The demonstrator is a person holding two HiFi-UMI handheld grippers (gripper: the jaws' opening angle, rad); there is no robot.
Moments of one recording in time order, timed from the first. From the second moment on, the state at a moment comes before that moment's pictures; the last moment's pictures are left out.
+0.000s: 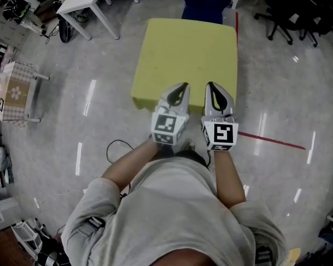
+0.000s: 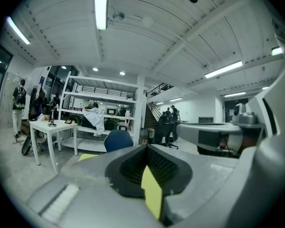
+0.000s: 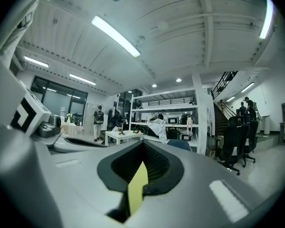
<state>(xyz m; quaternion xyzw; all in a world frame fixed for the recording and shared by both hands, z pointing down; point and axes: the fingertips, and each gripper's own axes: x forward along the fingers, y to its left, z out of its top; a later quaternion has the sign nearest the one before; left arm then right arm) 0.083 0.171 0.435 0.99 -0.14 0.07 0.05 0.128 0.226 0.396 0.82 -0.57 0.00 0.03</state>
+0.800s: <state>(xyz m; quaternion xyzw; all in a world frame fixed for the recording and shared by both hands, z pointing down) 0.089 0.183 0.449 0.99 -0.12 0.09 0.05 0.128 0.231 0.409 0.82 -0.57 0.02 0.04</state>
